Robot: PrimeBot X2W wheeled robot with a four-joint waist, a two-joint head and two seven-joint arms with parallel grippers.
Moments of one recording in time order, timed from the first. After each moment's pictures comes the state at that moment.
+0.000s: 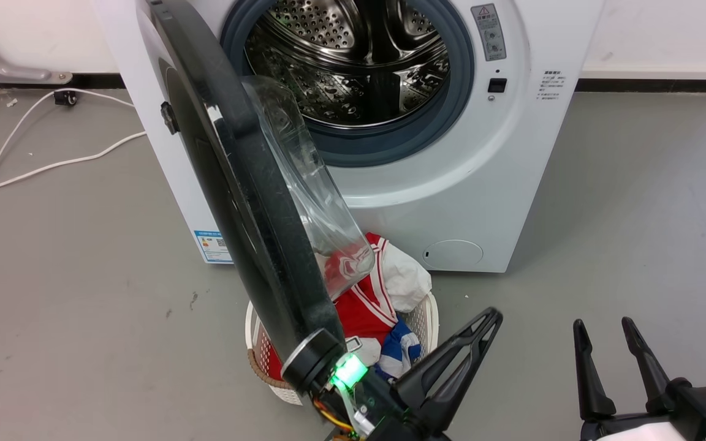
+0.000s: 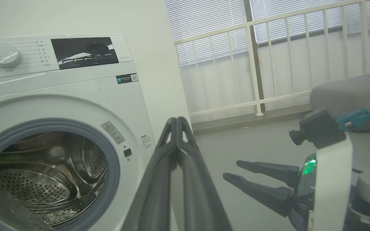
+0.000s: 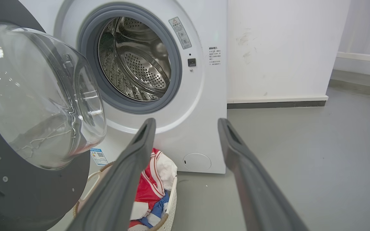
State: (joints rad) left arm -0.17 0.09 -0.75 -0.16 0.01 0.03 -0.26; right arm 0.13 -0.05 -0.01 0.03 0.14 0.13 -0.26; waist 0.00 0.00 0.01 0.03
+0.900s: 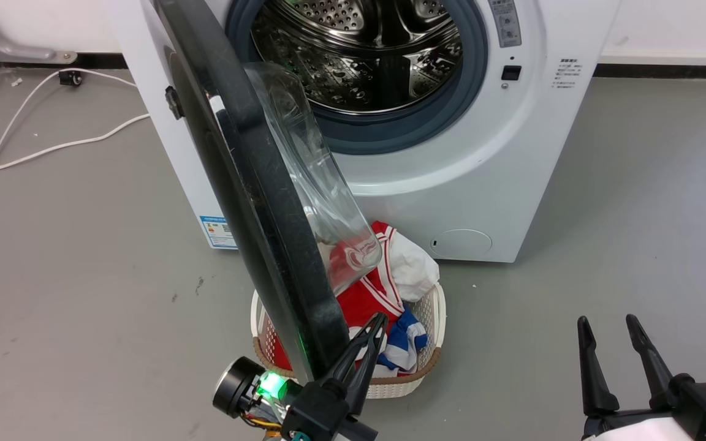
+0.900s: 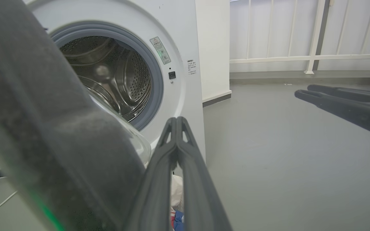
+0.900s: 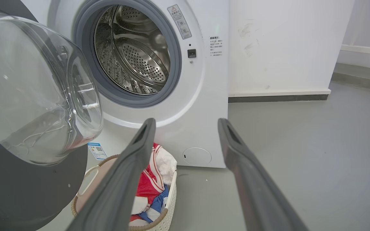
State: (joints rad) left arm -0.09 0.15 -0.59 0.03 -0.07 0.08 -0.26; right arm 0.11 -0.05 -0.02 0.05 0.14 0.13 -0.26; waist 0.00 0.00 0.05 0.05
